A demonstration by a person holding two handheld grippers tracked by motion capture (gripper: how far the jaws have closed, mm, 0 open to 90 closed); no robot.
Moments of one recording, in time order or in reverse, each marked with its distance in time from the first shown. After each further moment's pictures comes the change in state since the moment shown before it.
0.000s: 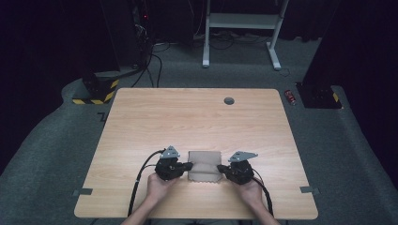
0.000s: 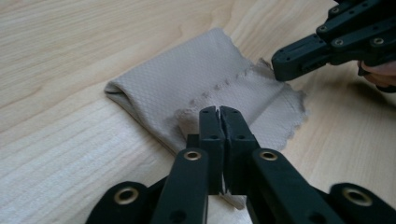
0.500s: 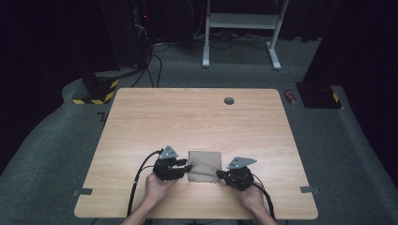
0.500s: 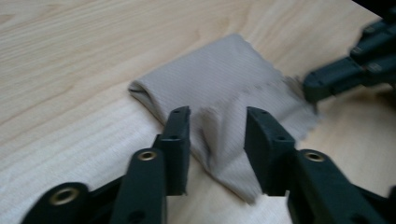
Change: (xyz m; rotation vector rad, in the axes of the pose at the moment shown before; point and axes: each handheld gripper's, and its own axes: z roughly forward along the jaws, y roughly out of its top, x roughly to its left) left arm 0.002 0.004 -0.004 -0.009 0.082 -0.038; right arm 0.012 -0.010 -0.004 0.008 0.029 -0.081
